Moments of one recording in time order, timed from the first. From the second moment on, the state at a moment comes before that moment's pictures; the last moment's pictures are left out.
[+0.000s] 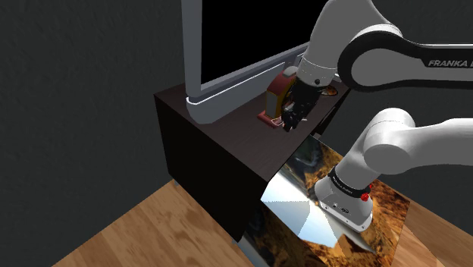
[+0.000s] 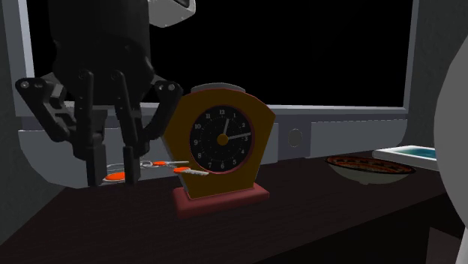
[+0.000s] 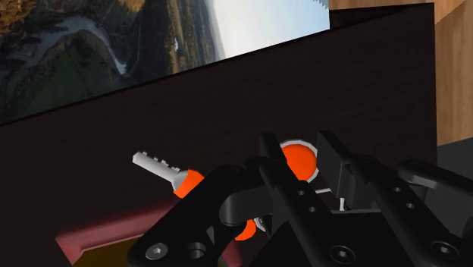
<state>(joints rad) 0.15 -1.00 0.33 -2.82 0.28 1.84 0.42</state>
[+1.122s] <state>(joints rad) -0.08 -1.01 -0.04 -2.80 -0.03 1.79 0.07</state>
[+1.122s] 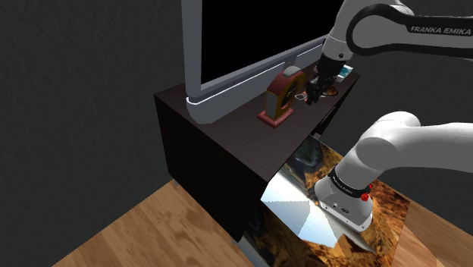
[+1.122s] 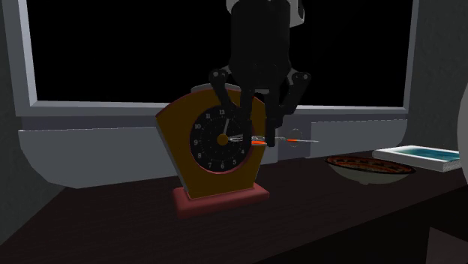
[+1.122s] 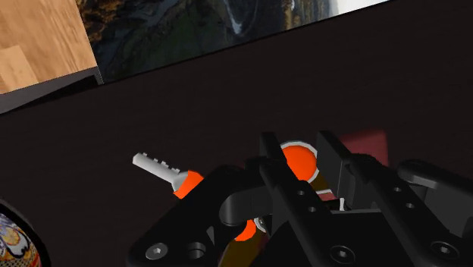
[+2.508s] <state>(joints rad) -0.21 -0.46 -0.52 -2.39 -0.24 1.97 -0.42</state>
